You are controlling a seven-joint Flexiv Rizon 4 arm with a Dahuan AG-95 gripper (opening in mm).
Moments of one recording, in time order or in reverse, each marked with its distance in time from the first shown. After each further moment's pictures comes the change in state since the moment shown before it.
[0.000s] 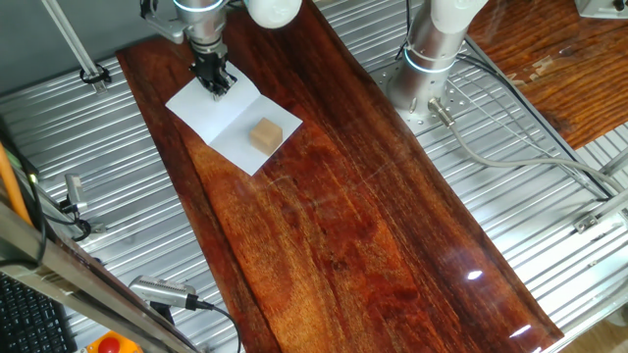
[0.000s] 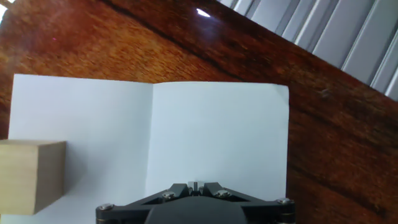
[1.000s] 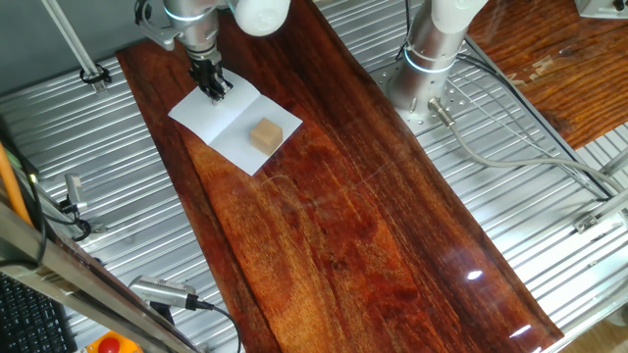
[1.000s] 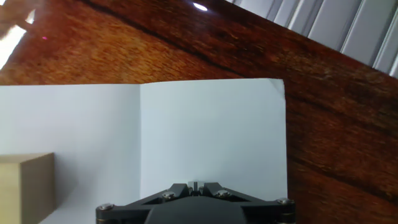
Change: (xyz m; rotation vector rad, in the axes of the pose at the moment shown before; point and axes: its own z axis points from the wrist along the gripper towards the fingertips) arm -0.002 -0.006 0.025 -0.038 0.006 0.097
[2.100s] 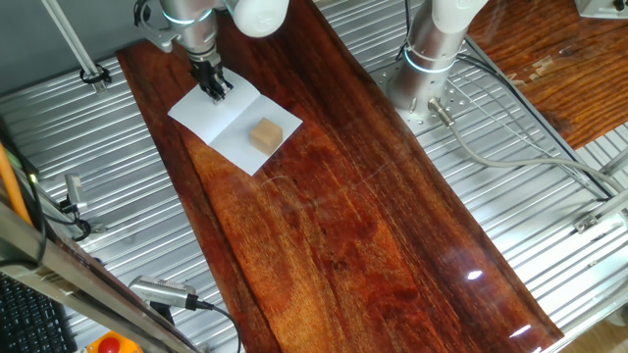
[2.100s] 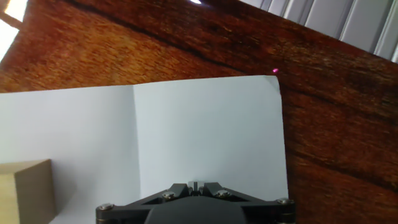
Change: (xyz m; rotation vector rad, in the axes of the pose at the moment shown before) arm 0.004 0.002 0.002 0.004 0.034 0.045
